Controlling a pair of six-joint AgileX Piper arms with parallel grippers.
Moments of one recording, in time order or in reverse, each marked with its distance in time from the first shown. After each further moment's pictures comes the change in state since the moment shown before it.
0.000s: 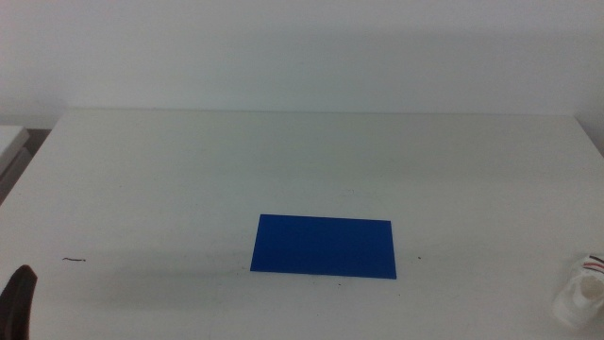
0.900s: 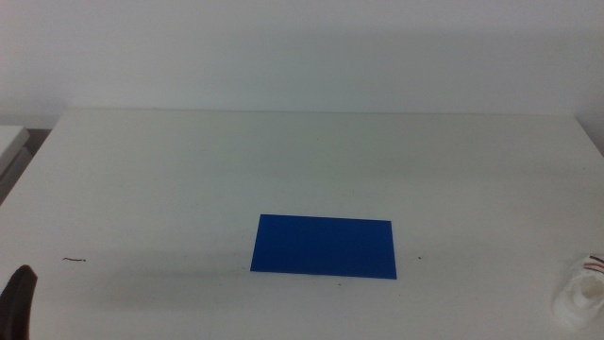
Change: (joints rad) left arm 0.000 0.000 0.000 0.000 0.000 0.000; right arm 0.006 0.889 -0.877 -0.032 0.864 0.646
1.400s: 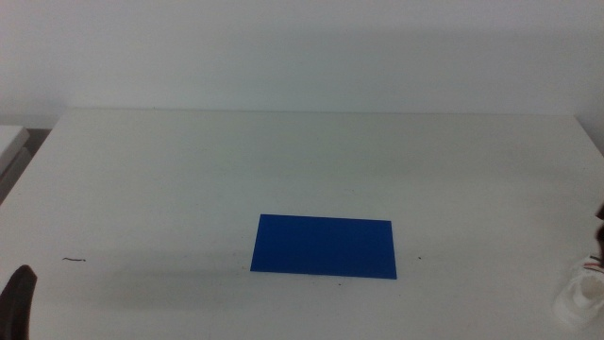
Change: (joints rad) left arm 0.000 0.000 0.000 0.000 0.000 0.000; right arm -0.023 0.460 -0.013 -0.126 -0.130 0.198
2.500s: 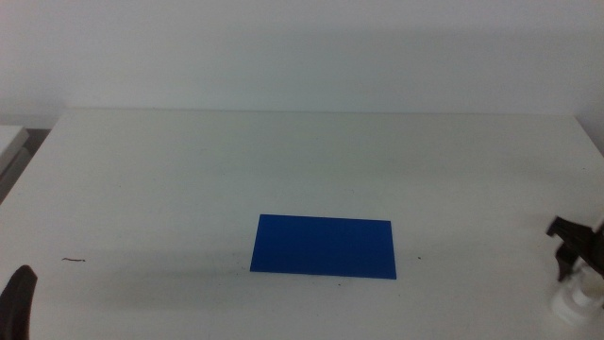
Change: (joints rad) left arm 0.000 0.000 0.000 0.000 0.000 0.000; right arm -0.051 0.365 -0.010 0.052 -0.296 -0.131
